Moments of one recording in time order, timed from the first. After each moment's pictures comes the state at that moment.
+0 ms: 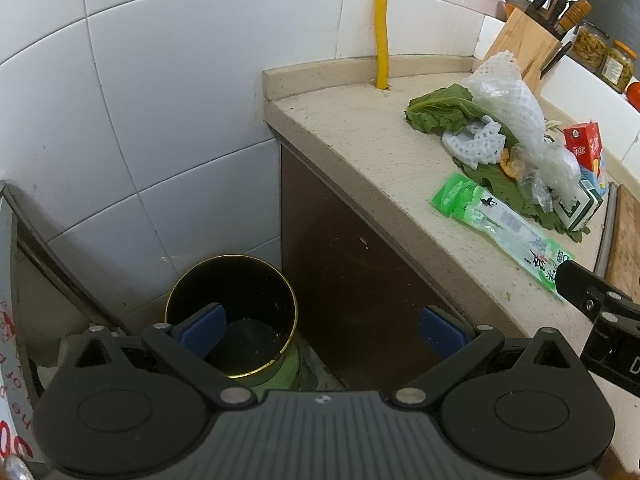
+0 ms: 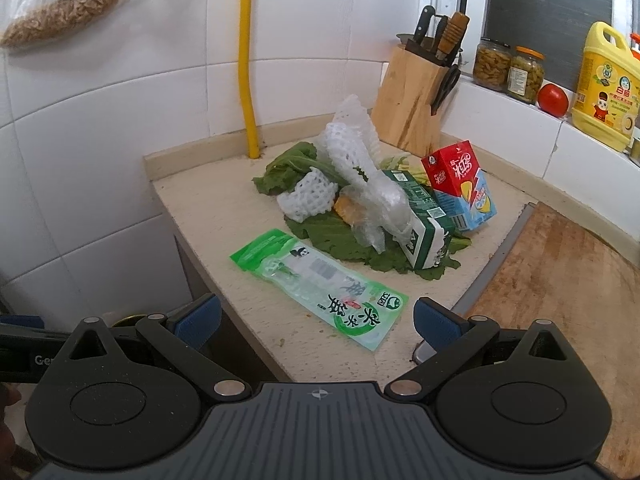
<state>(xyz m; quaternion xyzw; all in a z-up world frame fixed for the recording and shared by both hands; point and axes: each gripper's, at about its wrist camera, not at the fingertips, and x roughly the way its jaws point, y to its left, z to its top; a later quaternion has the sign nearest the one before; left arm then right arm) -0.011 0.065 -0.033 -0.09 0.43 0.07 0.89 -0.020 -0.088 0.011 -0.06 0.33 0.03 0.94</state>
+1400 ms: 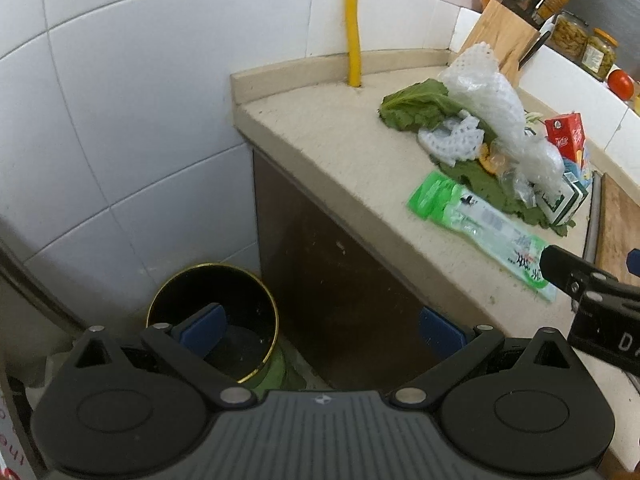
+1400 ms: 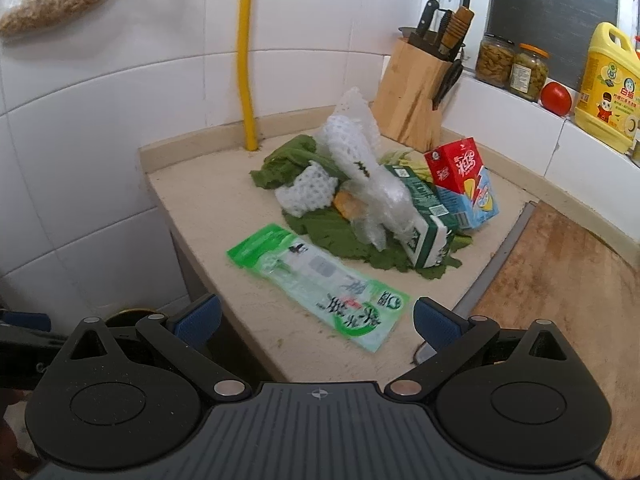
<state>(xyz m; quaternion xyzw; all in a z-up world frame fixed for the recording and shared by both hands) 0.007 0.054 -0.034 -0.08 0.43 0.03 0.90 -0.006 -0.092 0.009 -0.07 0.33 0.03 0.94</state>
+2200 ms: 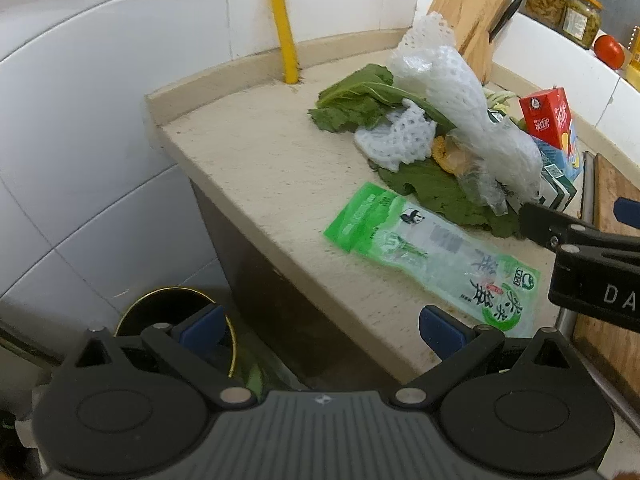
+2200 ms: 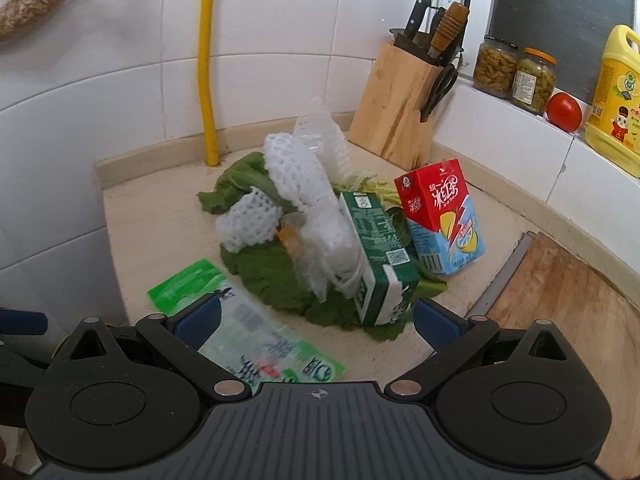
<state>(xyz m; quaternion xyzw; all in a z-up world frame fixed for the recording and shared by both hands) 0.073 -0.011 -0.040 -0.05 0.46 0.01 0.89 0.064 -0.146 0.006 -0.09 0.33 0.04 0.94</state>
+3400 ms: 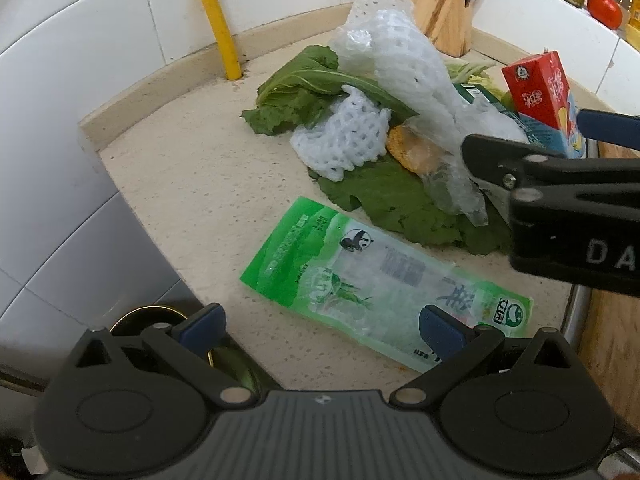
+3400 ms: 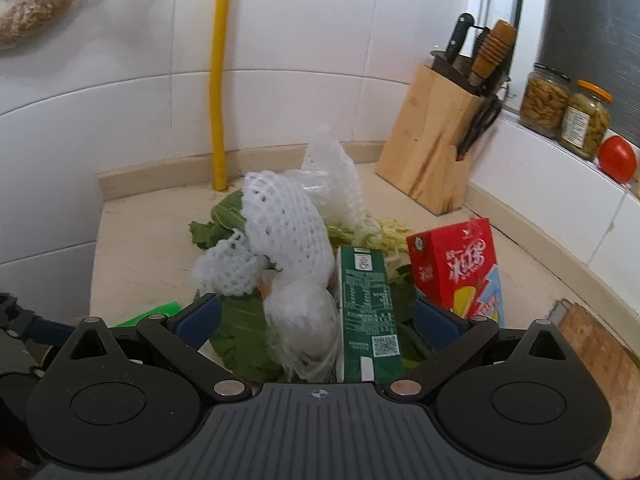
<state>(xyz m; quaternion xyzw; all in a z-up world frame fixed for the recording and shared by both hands) 0.125 -0.059 -0.052 0.00 0.48 0.00 0.87 0.127 -0.169 0.008 -0.12 0.30 0.12 0.94</state>
